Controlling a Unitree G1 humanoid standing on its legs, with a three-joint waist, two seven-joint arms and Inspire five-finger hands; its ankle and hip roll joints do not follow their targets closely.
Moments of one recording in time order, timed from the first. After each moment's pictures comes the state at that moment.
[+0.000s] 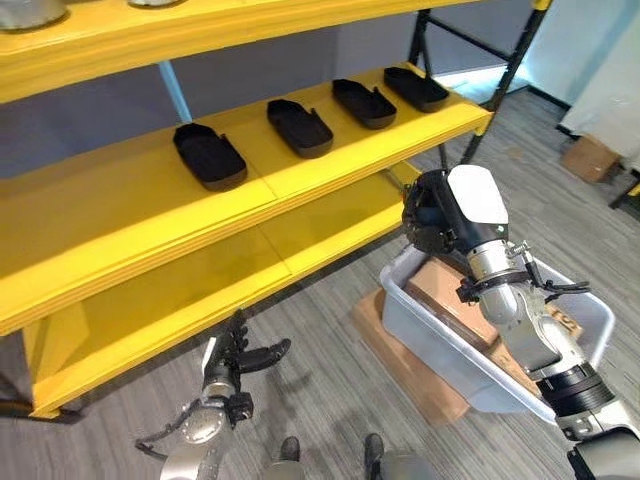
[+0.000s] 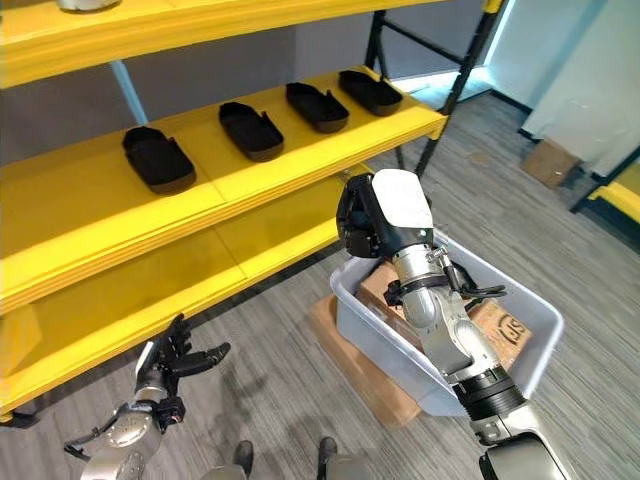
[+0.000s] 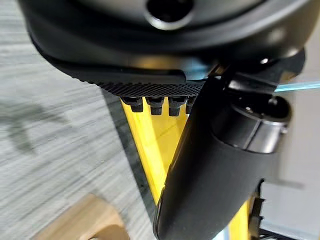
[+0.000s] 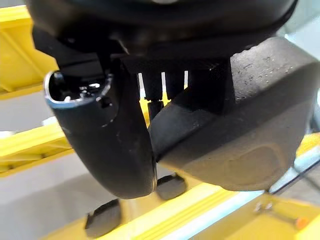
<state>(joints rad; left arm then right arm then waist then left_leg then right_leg) 0.14 0.37 -0.19 0.22 -0.49 -0.04 0.20 -0.45 -0.61 0.30 0.04 -0.53 -0.02 -0.25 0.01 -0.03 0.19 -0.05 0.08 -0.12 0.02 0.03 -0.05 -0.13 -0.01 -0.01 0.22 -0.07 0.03</state>
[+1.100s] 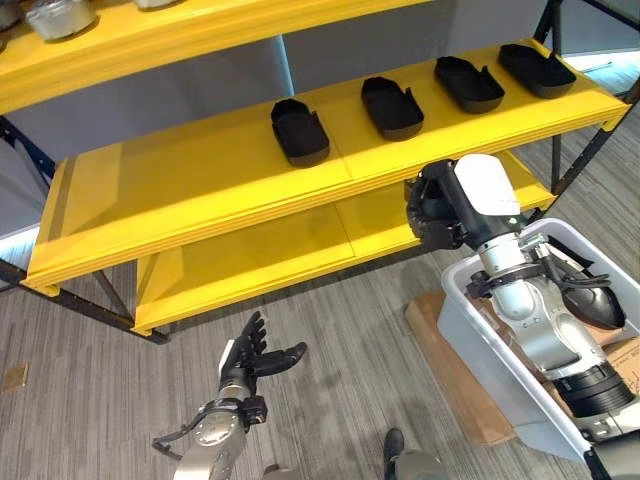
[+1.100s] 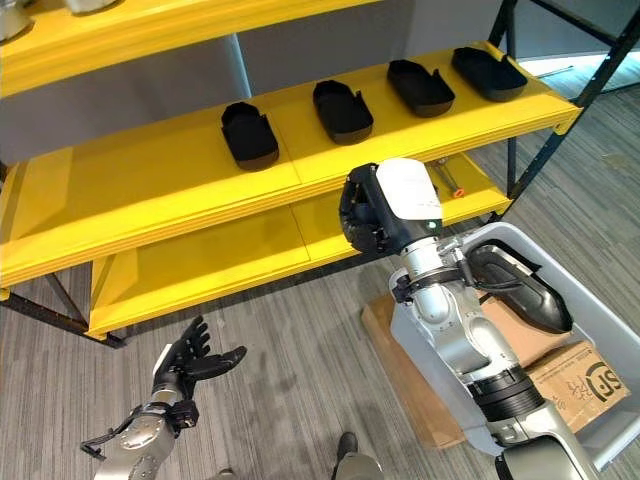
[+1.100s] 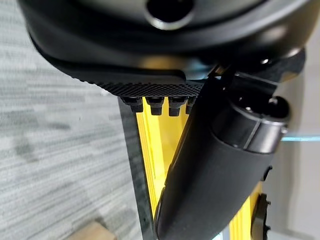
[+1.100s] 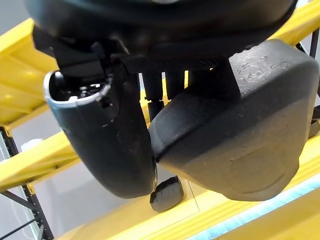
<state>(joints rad) 0.08 0.33 -0.23 0.20 -0.51 -0.03 0.18 -0.46 -0.70 0.26 -0.03 -0.51 -0.01 -0.24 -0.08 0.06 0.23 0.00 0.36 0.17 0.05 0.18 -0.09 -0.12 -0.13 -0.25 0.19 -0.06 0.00</state>
